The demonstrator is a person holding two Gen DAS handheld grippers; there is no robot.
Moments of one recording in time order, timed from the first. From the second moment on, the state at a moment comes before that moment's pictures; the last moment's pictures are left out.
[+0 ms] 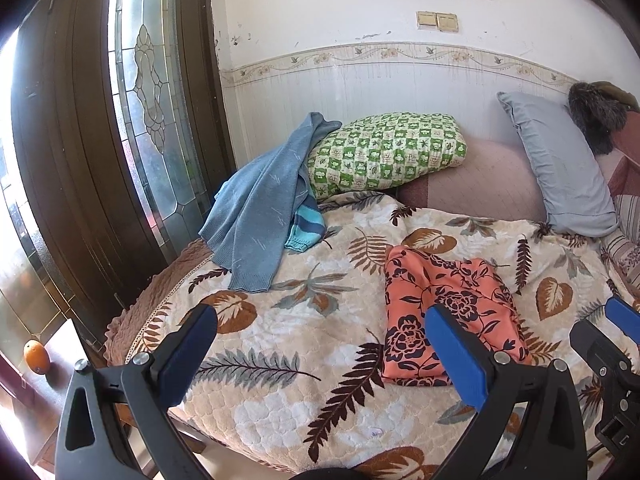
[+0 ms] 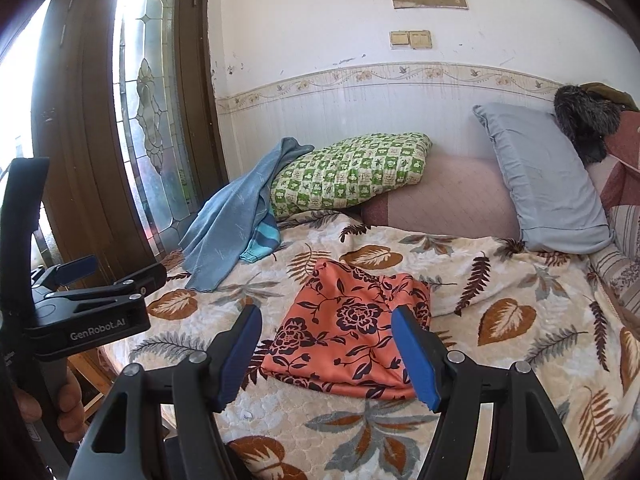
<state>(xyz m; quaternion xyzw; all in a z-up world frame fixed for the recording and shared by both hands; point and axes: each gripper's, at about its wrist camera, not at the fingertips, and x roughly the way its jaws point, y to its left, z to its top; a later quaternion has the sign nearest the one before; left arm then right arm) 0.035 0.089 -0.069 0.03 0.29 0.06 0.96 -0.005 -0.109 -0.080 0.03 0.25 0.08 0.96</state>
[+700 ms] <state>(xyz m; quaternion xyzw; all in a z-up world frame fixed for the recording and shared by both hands) 0.039 0.115 -0.080 0.02 0.28 0.05 0.96 0.013 -0.074 -0.092 -0.01 0.28 0.09 0.96</state>
